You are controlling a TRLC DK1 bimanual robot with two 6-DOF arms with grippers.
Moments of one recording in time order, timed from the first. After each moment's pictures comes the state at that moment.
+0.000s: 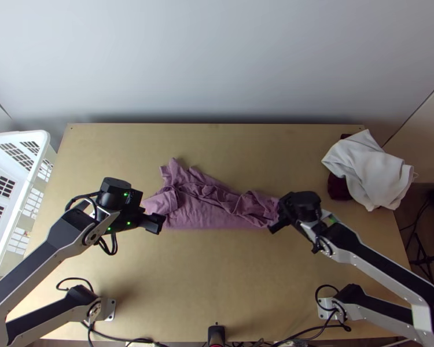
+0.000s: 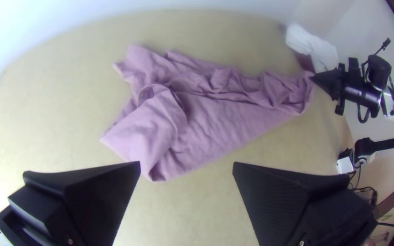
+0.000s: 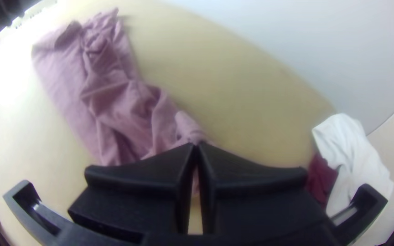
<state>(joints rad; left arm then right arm) -0.48 1.08 0.90 -0.70 0.11 -0.19 0.59 1.17 0.60 -0.14 0.20 -0.14</state>
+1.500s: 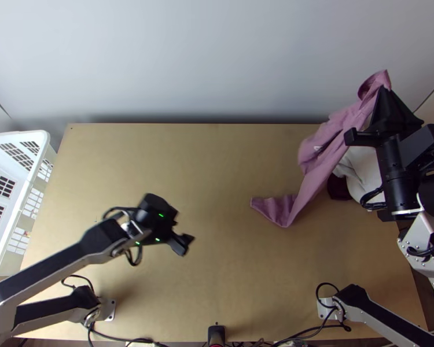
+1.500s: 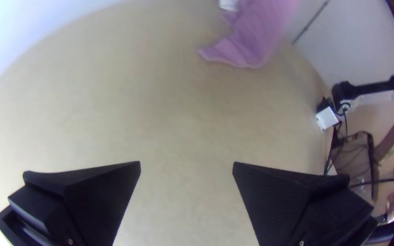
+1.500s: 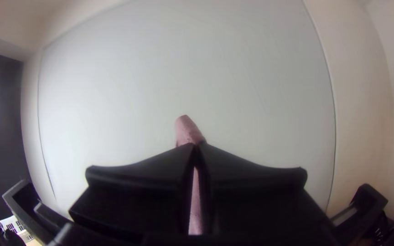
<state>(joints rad) -0.79 1.20 0.88 -0.54 0.13 -0.18 0.50 0.97 1.32 -0.01 0.43 0.03</state>
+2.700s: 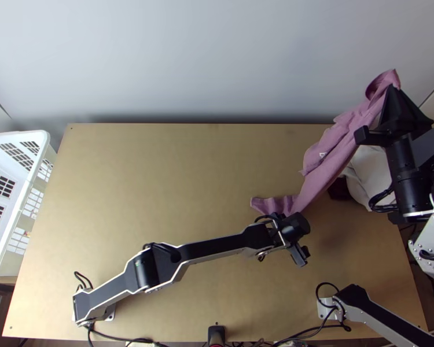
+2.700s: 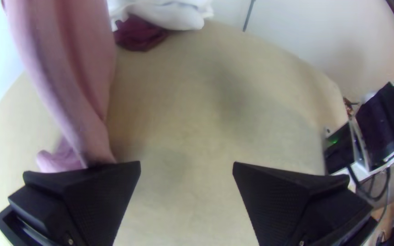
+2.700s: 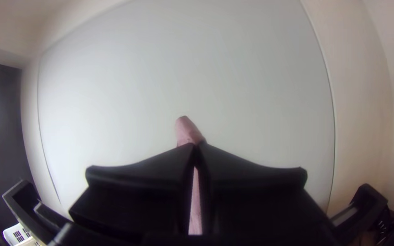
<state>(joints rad) -1.20 2.38 2.05 -0.38 -0.04 -0.11 0.48 0.96 1.38 -0.10 0.42 0.09</state>
